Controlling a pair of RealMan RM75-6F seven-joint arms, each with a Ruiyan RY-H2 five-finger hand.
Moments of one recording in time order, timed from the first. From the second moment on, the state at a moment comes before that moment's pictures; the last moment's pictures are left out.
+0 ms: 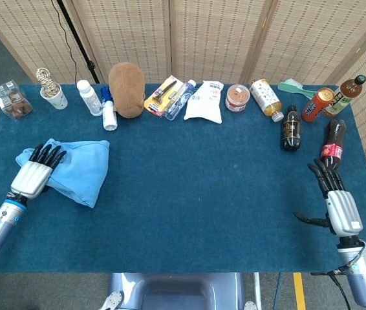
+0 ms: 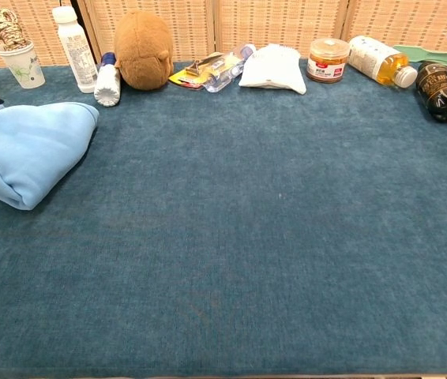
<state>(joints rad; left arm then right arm) -0.52 -1.51 0.04 -0.76 1.53 1.11 -0.15 0.21 -1.18 0.13 -1.59 -1.50 1.42 0.29</state>
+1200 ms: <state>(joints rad) -0.41 -1.32 0.02 -1.03 1.50 1.23 -0.14 0.21 -1.17 0.12 -1.61 -1.50 1.42 0.24</state>
